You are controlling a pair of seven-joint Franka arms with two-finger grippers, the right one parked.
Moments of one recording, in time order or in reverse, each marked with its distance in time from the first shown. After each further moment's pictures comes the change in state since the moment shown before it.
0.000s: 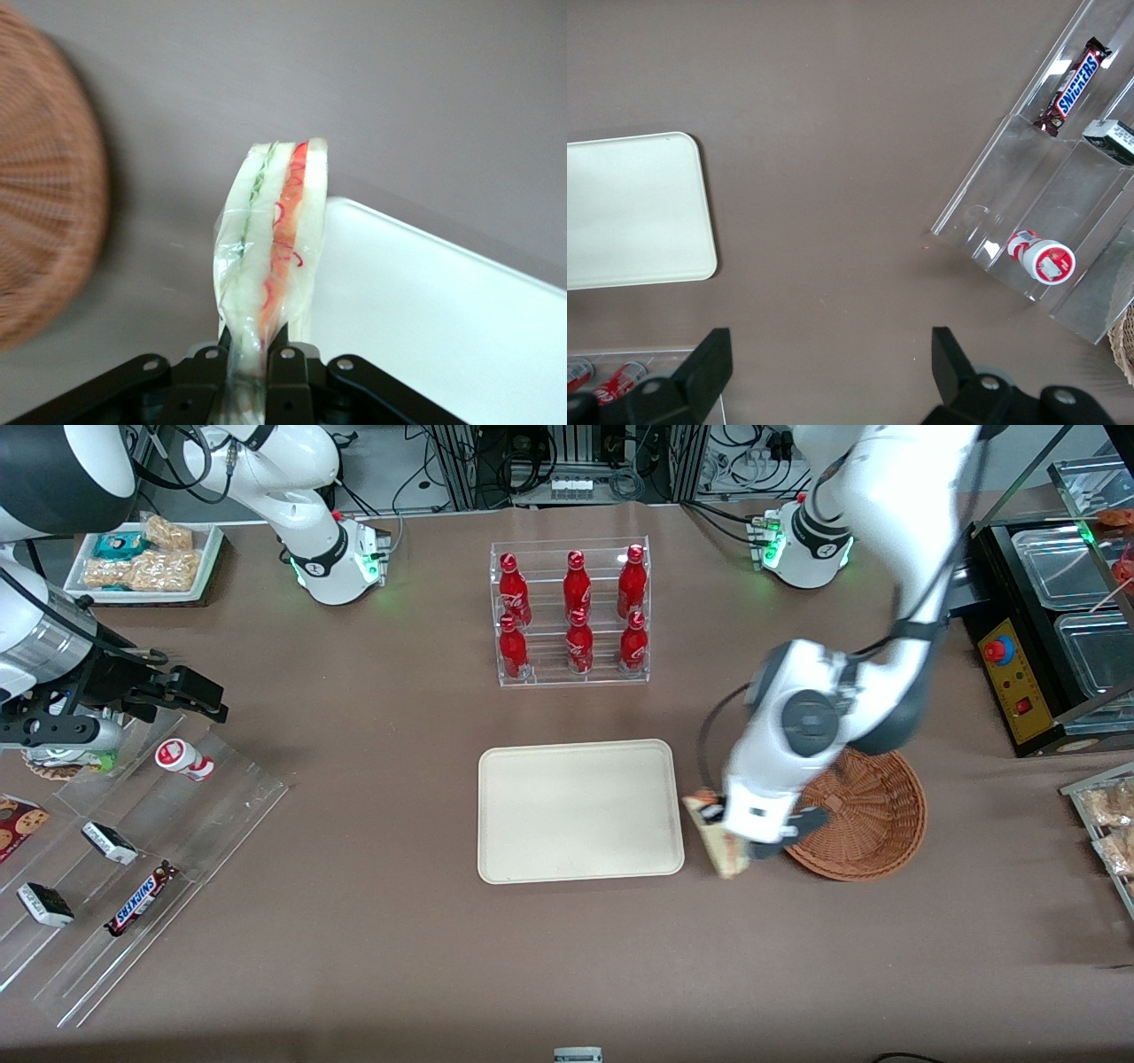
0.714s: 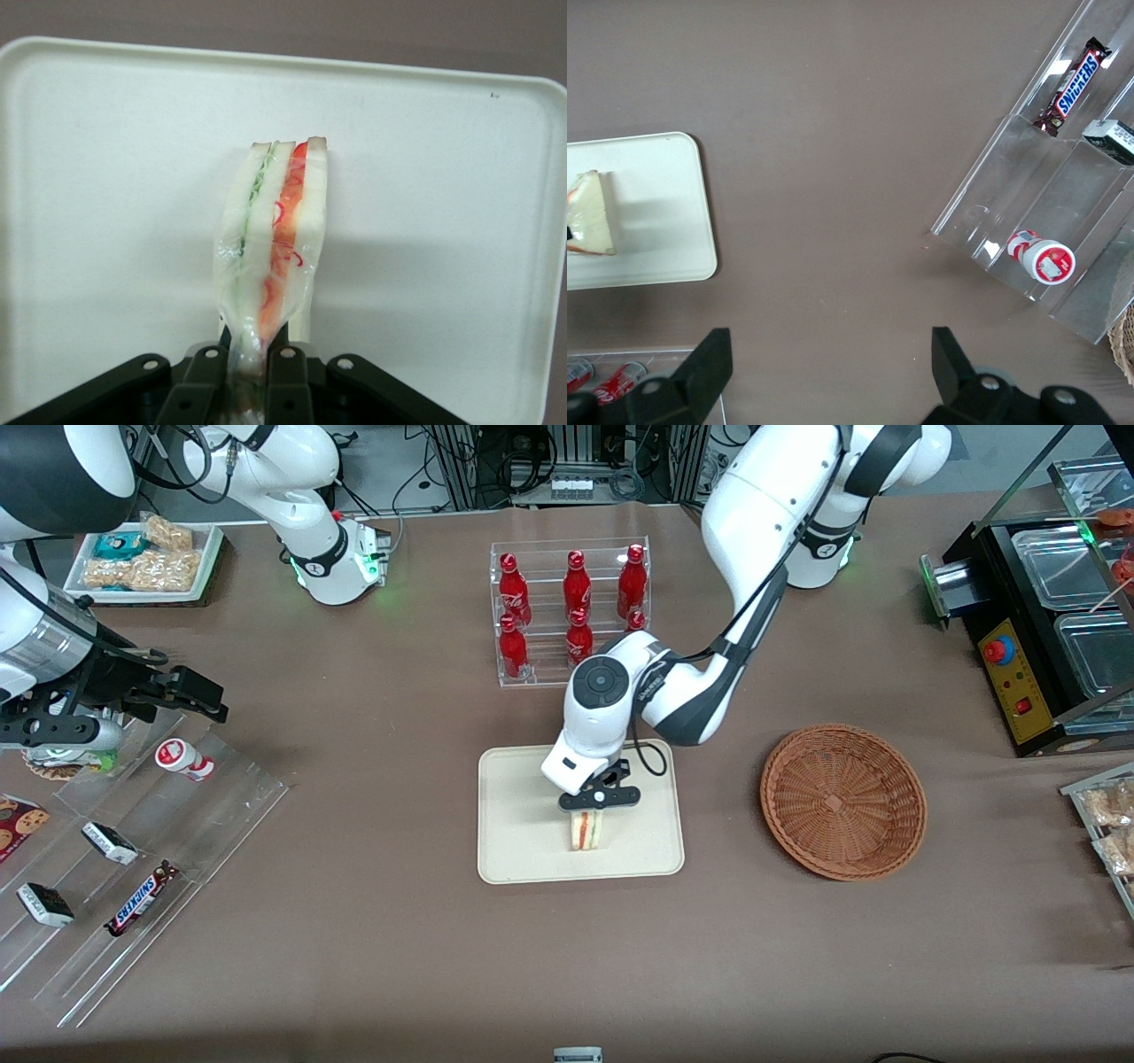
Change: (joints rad) arm -0.272 0.206 0.008 0.114 0.069 0.145 0.004
